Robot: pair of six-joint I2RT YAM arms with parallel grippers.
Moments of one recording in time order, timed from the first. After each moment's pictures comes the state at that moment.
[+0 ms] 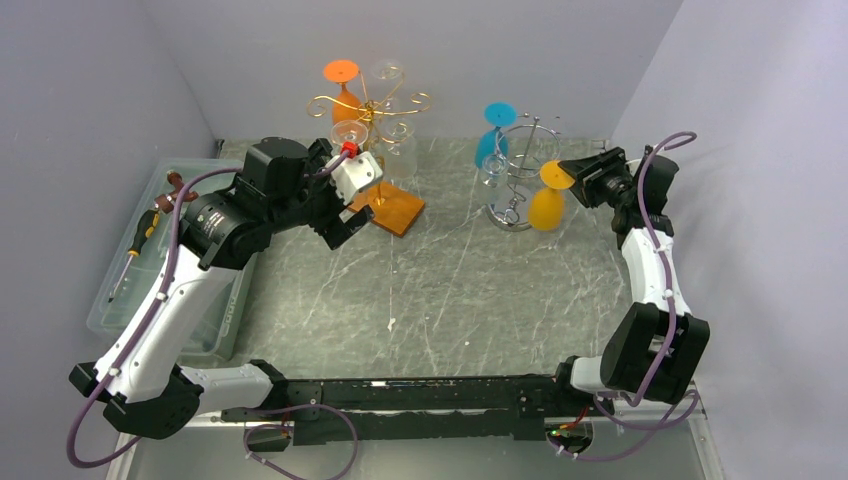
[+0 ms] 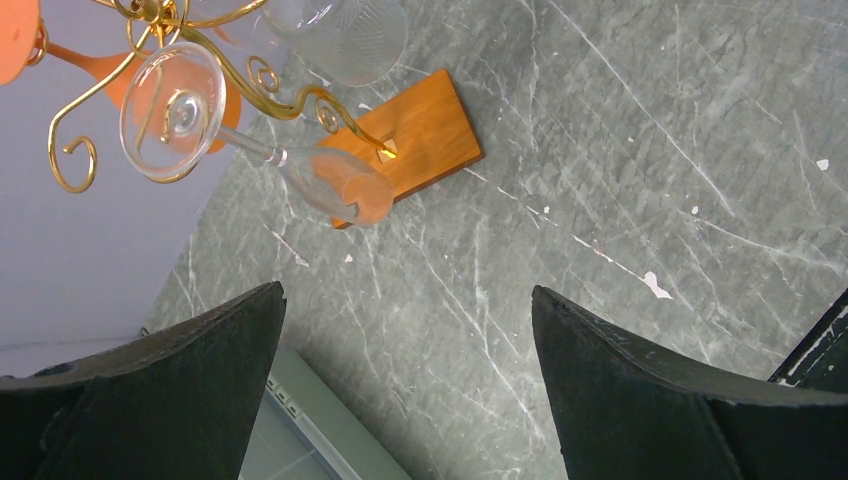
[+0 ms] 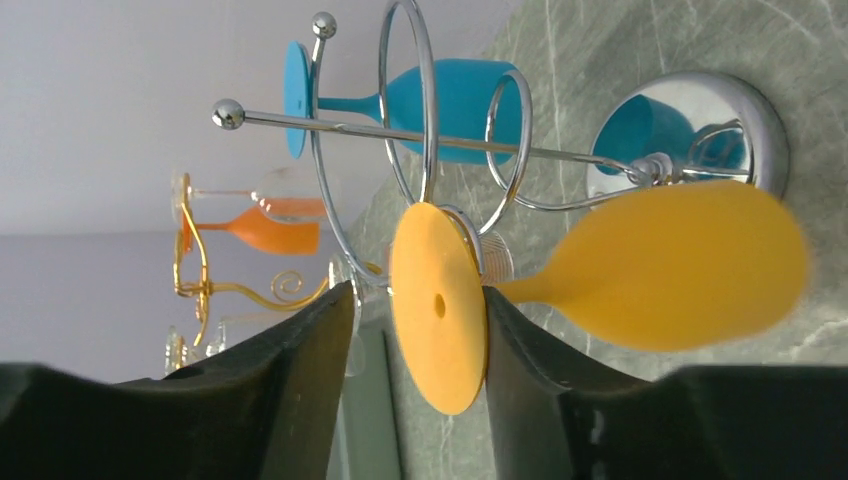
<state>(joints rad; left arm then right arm) -0.64 1.20 1.69 -1.01 0.03 0.47 -0.31 1.34 1.03 -0.04 -0.59 1.01</state>
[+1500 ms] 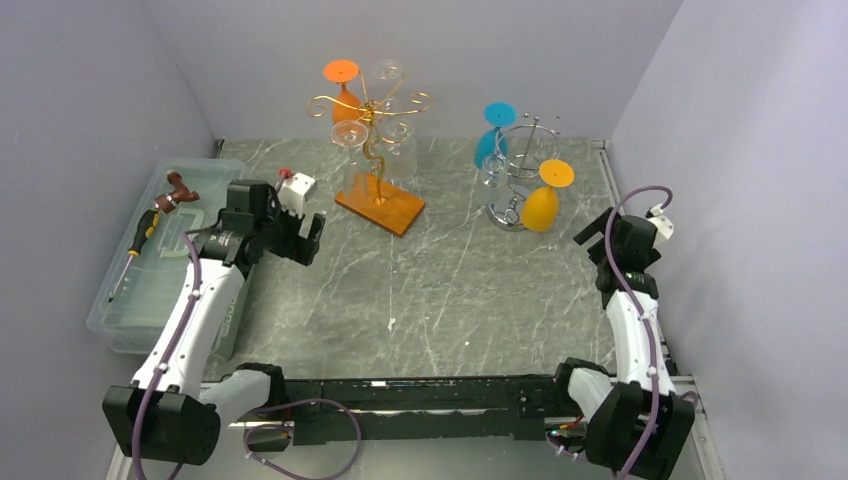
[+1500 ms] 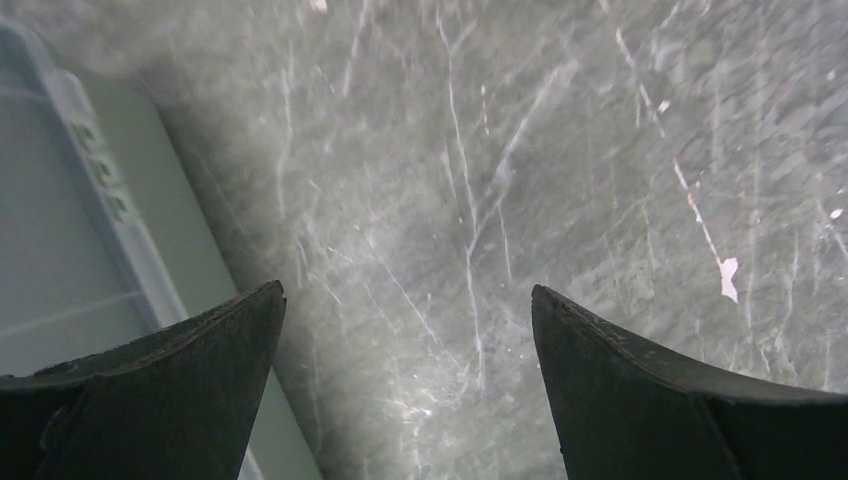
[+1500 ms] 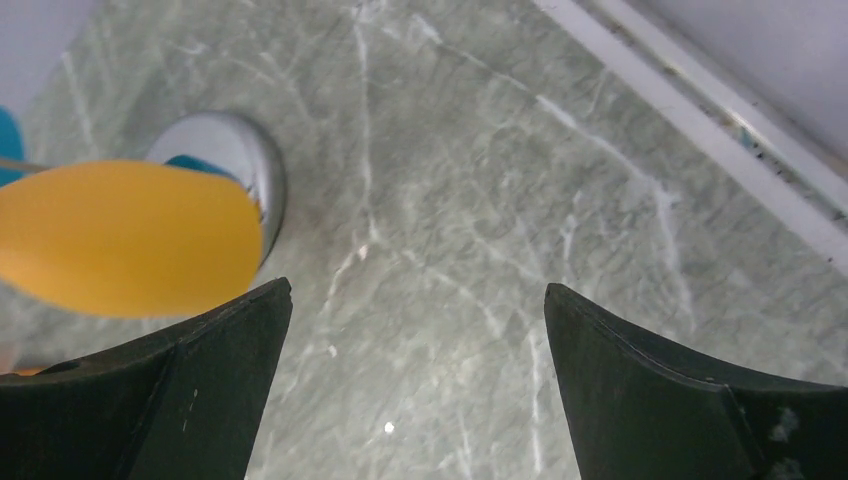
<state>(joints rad) -0.13 1.07 1.08 -0.74 0.17 0.28 -0.29 0.94 0.65 -0.28 0.12 0.54</state>
